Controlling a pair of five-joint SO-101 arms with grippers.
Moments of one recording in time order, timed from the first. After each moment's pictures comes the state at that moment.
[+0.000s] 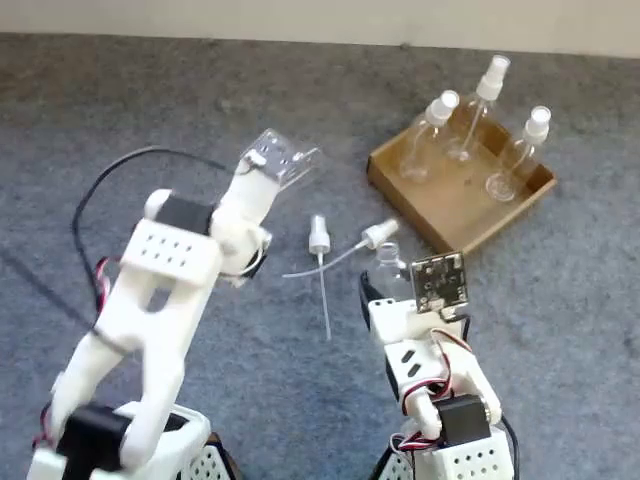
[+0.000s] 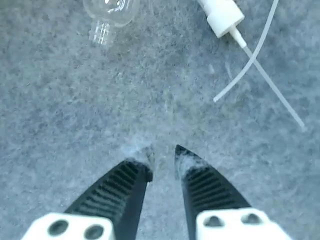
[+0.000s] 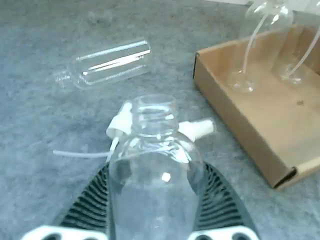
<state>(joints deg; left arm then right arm) 10.4 -19.8 24.7 77.3 -11.7 -17.9 -104.4 92.6 46.6 1.5</state>
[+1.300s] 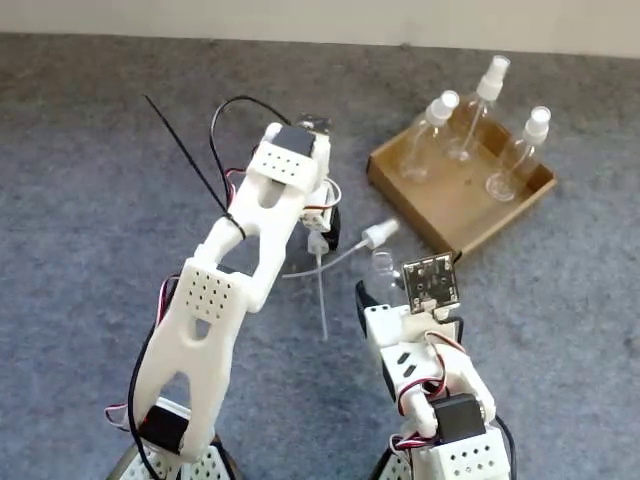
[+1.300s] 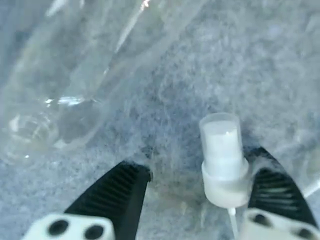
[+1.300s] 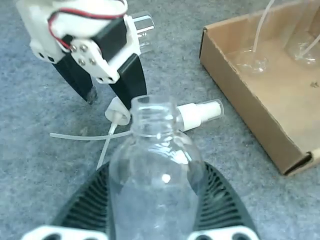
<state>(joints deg) 16.0 59.3 -56.2 97.6 16.9 -18.5 -104.4 95.5 46.6 1.5</state>
